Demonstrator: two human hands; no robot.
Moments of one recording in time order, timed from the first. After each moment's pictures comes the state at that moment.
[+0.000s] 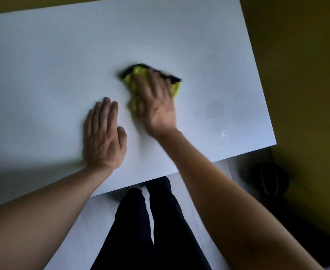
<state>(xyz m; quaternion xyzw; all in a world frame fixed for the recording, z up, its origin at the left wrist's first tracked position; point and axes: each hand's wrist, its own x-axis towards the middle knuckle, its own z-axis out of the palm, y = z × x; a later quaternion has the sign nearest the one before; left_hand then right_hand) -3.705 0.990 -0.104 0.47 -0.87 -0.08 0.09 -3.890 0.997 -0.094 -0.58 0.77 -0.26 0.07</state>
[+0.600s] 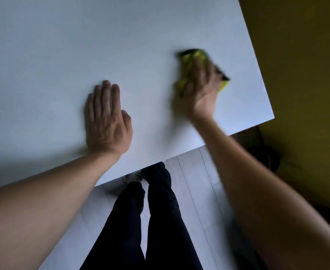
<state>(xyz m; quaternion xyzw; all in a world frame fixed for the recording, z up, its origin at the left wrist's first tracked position) -3.703 0.989 -0.107 0.47 -0.87 -0.08 0.11 -3.944 1.057 -0.097 -0.41 0.88 -0.23 0.01</state>
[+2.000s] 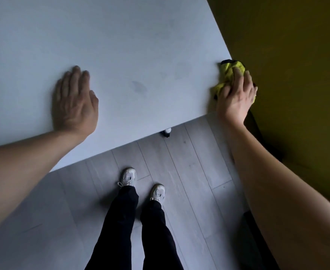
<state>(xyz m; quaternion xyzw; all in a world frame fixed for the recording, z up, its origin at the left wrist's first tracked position) -3.713 0.996 -0.111 0.45 -0.89 -0.05 0.09 -4.044 1.209 -0.103 -0.23 0.94 -0.26 0.00</state>
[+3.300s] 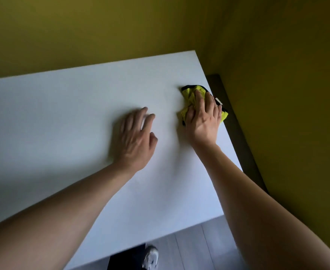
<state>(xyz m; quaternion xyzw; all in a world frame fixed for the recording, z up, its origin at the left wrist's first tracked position) -3.919 0.936 -0.102 0.40 -0.90 -0.10 0.11 -4.117 0.993 -0.120 -0.39 0.89 -0.24 0.01</state>
